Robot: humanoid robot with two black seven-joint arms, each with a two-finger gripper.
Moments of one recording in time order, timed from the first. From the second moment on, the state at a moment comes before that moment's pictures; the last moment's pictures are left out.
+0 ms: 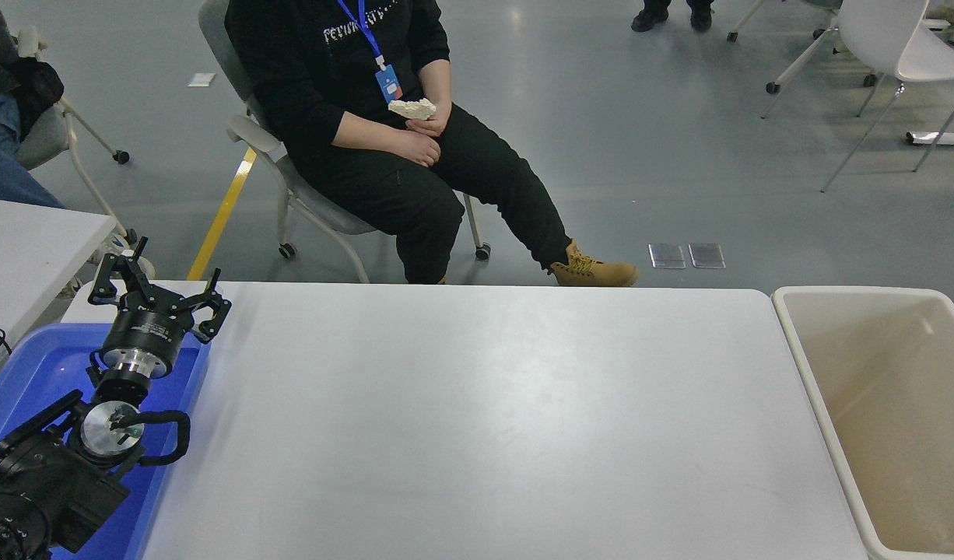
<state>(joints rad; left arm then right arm) -0.55 0.37 -0.86 -0.44 -0.20 -0.59 -0.43 0.81 -0.46 0.03 -0.06 -0.57 0.01 -0.06</state>
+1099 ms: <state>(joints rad) -0.55 0.37 -0.86 -0.44 -0.20 -0.59 -0.43 0.68 -0.26 -0.01 -0.06 -0.57 -0.14 -0.06</state>
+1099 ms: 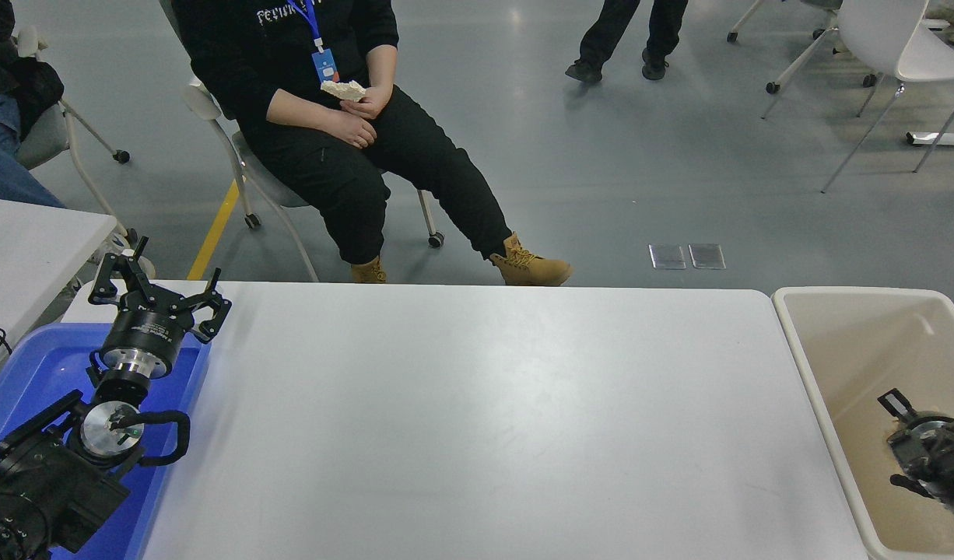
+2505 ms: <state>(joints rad) -0.55 0.37 -0.86 -0.44 -0.20 -0.59 -0.43 0.98 -0.43 0.48 0.20 -0.41 -0.20 -0.01</state>
